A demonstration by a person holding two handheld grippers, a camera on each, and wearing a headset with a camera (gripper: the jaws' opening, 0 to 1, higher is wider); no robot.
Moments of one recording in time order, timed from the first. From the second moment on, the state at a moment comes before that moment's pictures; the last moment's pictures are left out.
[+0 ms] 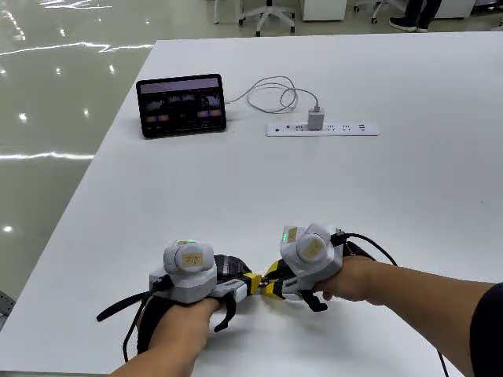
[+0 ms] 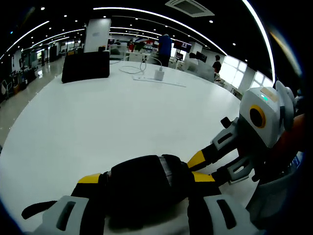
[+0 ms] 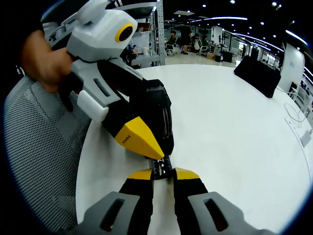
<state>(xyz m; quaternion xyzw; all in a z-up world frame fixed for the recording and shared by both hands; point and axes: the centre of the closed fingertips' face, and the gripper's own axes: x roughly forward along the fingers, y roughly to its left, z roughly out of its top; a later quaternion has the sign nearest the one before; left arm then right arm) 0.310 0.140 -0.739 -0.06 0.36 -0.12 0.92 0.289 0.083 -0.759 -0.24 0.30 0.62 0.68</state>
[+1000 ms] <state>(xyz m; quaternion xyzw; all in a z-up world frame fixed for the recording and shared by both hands) 0.311 0.139 -0.738 -0.08 0.36 -0.13 0.92 0.287 0.098 -0.759 -0.24 0.29 0.63 0.68</state>
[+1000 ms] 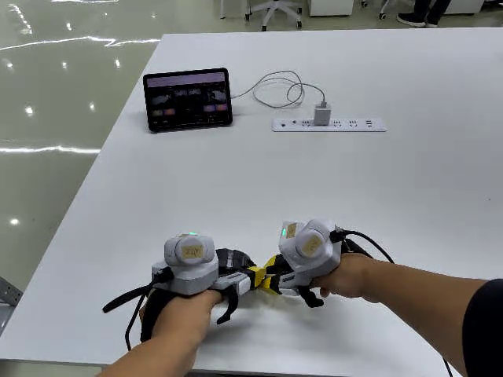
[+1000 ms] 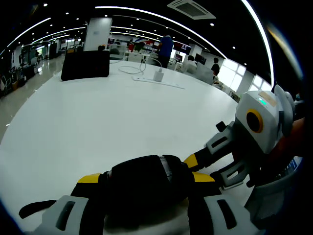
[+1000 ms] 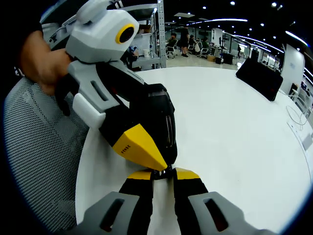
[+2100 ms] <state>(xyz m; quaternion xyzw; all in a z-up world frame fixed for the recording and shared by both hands) 0.309 0.149 -0.736 -0.08 0.36 -0.11 0.92 0.283 0.098 -0.757 -0.24 0.29 0.62 0.68</state>
